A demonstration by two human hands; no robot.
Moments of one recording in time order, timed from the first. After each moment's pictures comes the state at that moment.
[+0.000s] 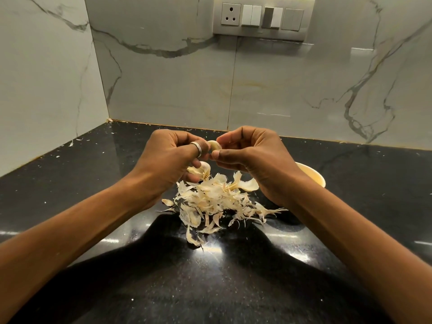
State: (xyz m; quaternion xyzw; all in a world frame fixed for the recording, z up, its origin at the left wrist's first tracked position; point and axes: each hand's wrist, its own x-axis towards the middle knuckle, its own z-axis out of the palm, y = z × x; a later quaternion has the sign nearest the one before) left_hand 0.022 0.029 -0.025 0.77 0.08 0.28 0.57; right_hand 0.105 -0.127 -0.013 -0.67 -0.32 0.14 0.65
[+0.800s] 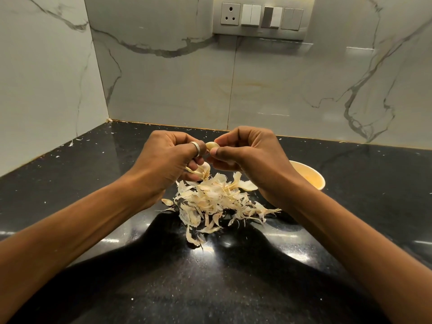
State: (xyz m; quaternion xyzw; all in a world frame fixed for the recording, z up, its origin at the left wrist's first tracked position) left_hand 0.021 0.028 -0.023 0.75 0.10 0.25 0.60; right_hand 0.103 -0.126 -0.017 -0.68 -0.36 0.11 0.63
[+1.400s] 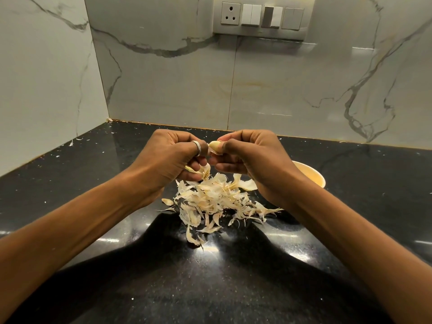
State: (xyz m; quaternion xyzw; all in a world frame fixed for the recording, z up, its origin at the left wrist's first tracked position) left_hand 0.018 0.027 -0.017 0.76 0.09 0.21 0.61; right_hand 0.102 -0.126 -0.015 -0.65 -0.31 0.16 0.68
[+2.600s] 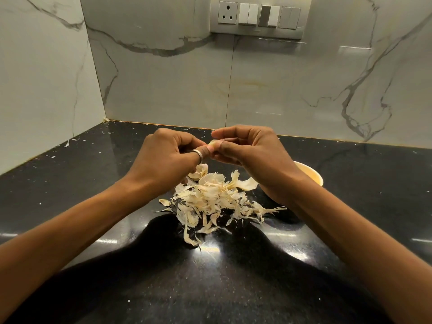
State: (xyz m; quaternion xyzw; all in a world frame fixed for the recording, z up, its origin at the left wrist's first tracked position) left_hand 0.021 0.033 -0.028 0.86 0.01 0.31 0.41; right_hand 0.111 -0.129 -0.015 -0.68 -0.36 0.11 0.63
